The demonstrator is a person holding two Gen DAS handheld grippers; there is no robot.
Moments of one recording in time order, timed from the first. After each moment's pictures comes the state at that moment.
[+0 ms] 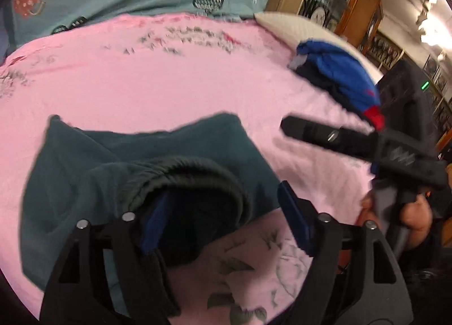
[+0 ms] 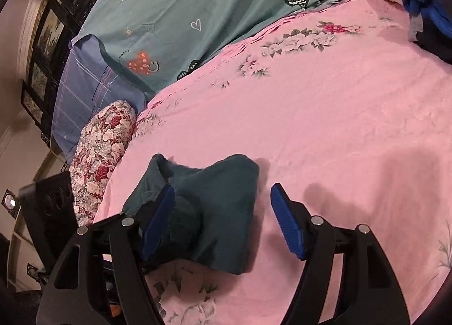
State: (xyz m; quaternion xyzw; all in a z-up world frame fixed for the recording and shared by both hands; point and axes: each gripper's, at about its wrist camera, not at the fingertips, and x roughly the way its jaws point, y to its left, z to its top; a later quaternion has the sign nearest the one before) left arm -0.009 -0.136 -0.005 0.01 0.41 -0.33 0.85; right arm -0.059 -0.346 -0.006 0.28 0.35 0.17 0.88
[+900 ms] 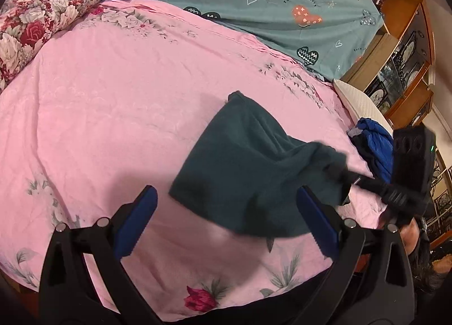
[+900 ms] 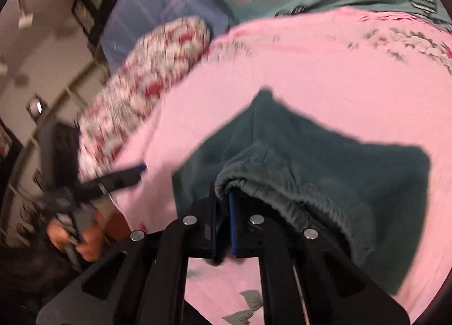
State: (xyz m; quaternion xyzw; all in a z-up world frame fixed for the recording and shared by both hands) left arm -0.035 0.068 -0.014 -0.16 0.41 -0.18 0.88; right arm -0.019 -0.228 0.025 0.19 0.39 0.33 0.84
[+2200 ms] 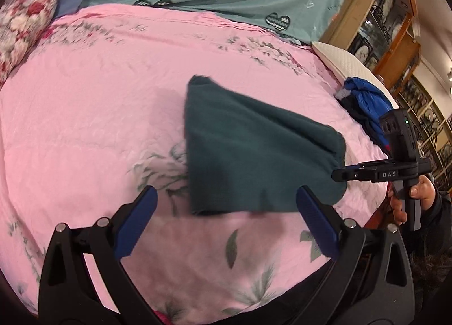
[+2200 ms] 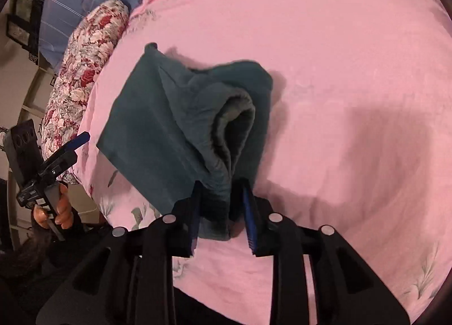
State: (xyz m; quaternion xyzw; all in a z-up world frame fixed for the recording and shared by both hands) left arm -0.009 -0.011 -0.007 -0.06 0.44 -0.24 0.86; right arm -0.024 -0.323 -0.021 0.14 0.56 0.21 0.79
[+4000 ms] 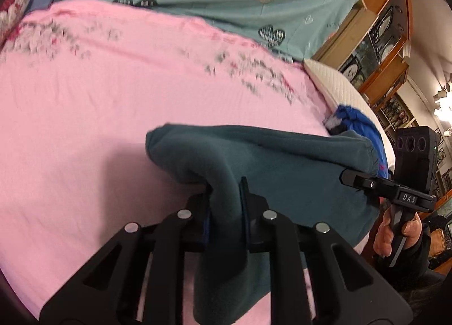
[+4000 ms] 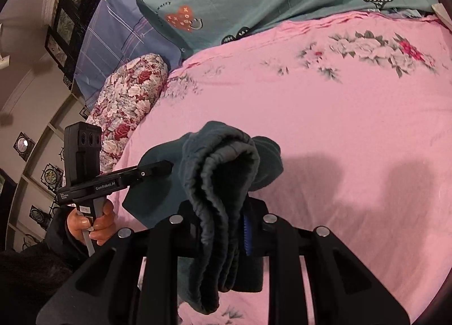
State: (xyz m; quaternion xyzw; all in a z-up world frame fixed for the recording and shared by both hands) left arm 0.101 -0.030 0.006 -0.12 0.43 -0.28 0.85; right arm 0.052 -0.307 0.043 0.19 0.40 0.28 0.85
